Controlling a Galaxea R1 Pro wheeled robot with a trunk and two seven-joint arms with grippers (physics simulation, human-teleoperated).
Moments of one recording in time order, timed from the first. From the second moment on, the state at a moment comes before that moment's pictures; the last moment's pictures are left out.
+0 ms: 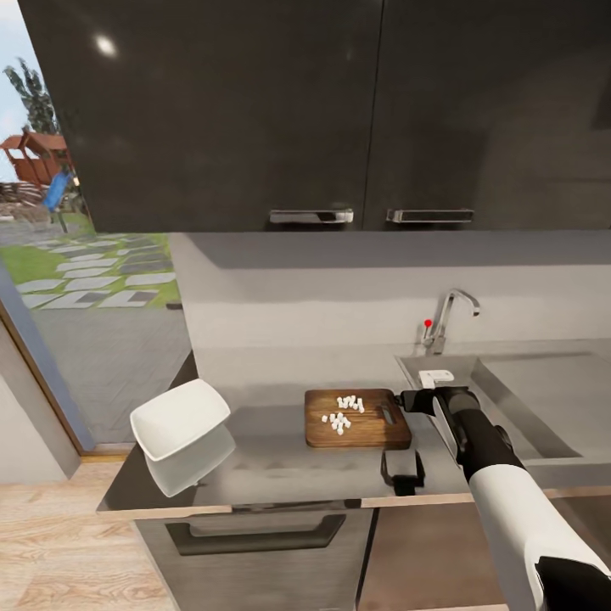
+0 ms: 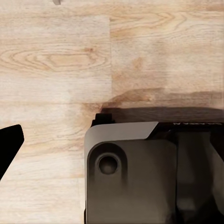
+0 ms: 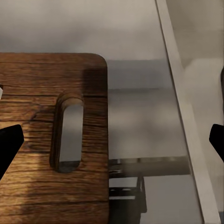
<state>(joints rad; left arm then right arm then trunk) -0.33 -0.01 -0.41 0.07 0.43 -0.09 -0.02 -0.83 -0.05 -0.12 -0.82 0.17 0.69 0.16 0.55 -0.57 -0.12</state>
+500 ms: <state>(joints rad) -0.33 -0.01 -0.41 0.07 0.43 -0.09 -0.02 -0.83 -0.05 -0.12 -0.82 0.17 0.69 0.16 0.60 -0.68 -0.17</state>
